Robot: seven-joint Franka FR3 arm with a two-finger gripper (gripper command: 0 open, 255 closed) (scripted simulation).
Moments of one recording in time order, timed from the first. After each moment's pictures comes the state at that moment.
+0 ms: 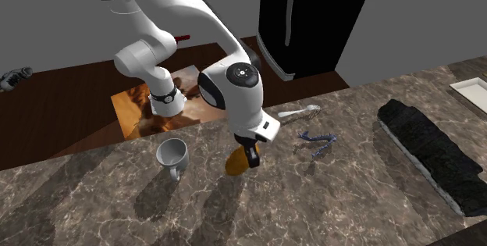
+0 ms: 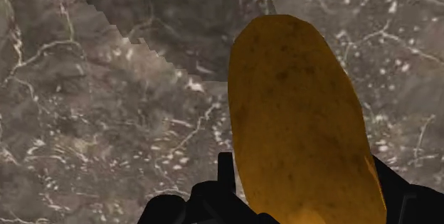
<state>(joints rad) 0.30 0.05 -0.07 -2.19 0.02 2.32 -1.06</state>
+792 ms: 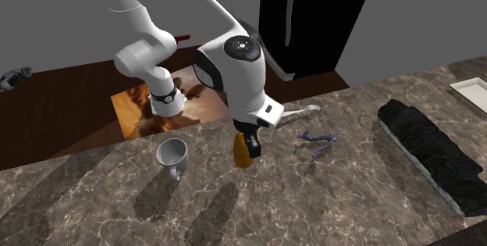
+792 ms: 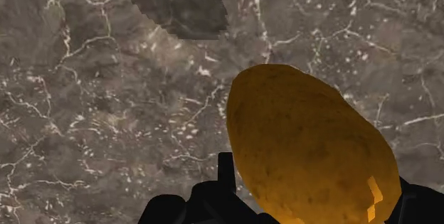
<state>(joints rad) 0.30 -0.02 -0.07 -2.11 0.01 2.16 -1.05</state>
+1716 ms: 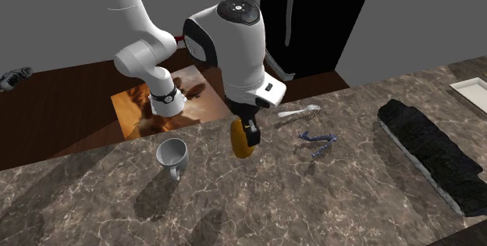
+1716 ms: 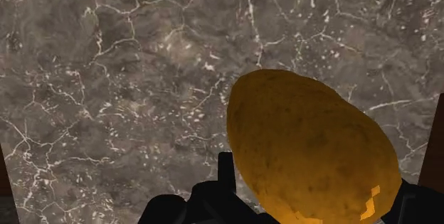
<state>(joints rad) 0.30 -0.08 -0.08 -2.00 0.01 1.99 -1.05</state>
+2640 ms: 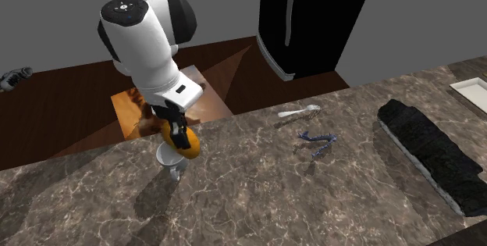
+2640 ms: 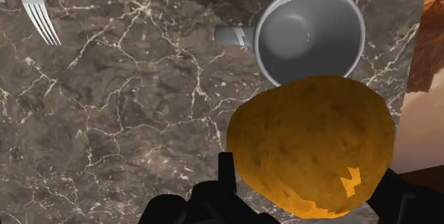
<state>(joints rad) 0.17 -0.39 -0.23 -2.29 -0.06 1.97 -1.28</state>
